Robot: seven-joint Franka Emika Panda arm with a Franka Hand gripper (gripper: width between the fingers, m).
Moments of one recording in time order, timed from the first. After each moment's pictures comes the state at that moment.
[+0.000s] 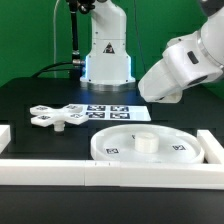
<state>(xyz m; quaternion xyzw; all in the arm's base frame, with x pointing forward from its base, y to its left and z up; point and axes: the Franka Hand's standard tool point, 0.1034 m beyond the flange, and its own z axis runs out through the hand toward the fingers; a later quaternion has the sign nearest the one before) 0.477 0.093 0.076 0.87 0.29 -0.40 0.05</state>
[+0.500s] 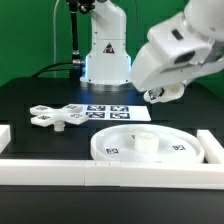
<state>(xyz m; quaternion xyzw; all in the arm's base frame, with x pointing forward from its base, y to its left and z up) 0.512 0.085 0.103 0.93 0.24 -0.28 0.01</state>
